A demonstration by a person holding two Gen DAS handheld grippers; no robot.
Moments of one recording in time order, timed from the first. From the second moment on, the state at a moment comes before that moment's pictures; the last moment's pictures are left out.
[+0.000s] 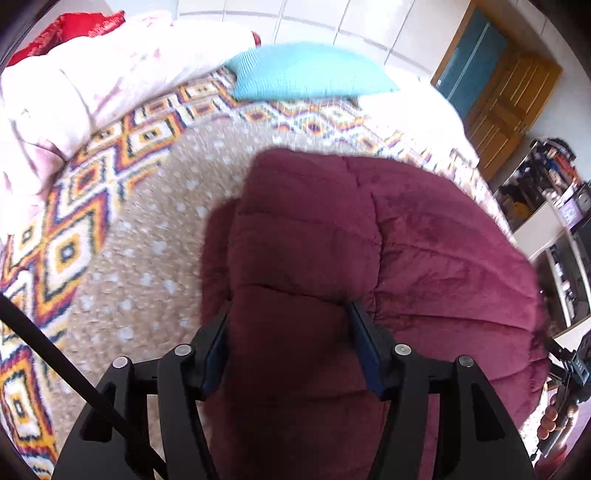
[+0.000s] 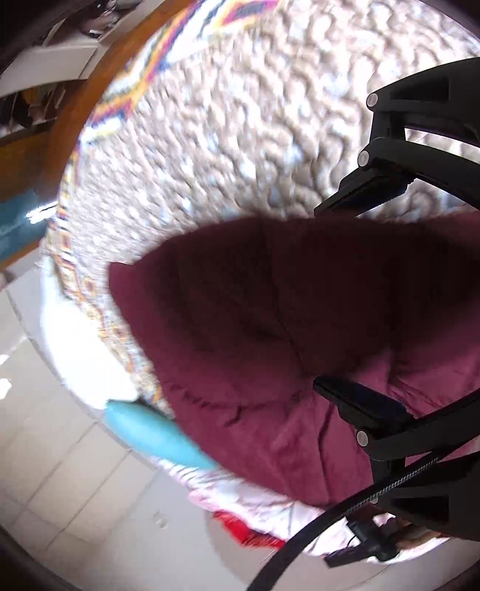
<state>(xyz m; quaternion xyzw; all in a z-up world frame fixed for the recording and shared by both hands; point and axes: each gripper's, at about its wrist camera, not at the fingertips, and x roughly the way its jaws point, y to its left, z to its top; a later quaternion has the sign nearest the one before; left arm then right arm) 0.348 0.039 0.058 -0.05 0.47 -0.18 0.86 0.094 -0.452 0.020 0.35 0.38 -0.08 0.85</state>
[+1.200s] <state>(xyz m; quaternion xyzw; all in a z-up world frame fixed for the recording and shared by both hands) 0.267 0.072 -0.041 -0.28 0.49 -0.25 0.79 0.054 -0.335 -0.017 0.45 0.30 -0.09 0.83</state>
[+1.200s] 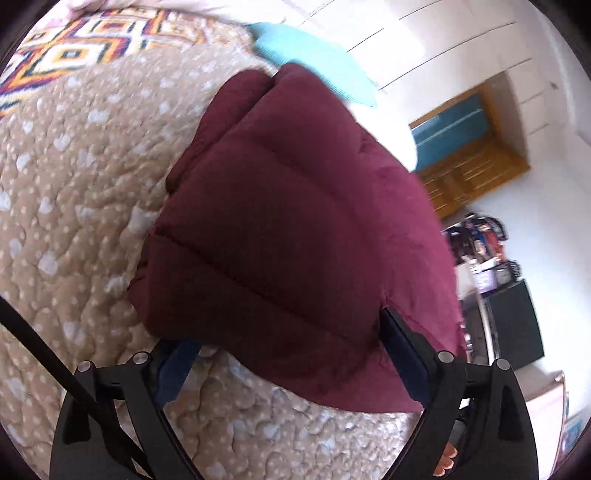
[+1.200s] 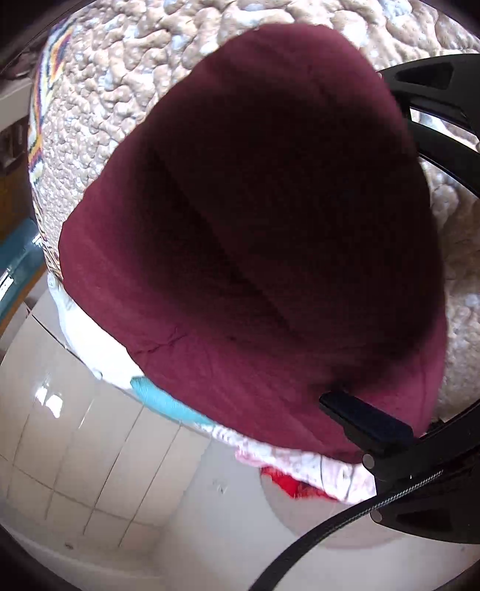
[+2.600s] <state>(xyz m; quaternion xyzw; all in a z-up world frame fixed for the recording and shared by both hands) 0.123 0.134 0.047 -0.10 0.41 -0.10 0.90 -0.029 -0.303 0.071 0.27 0.31 -0.11 0.91</state>
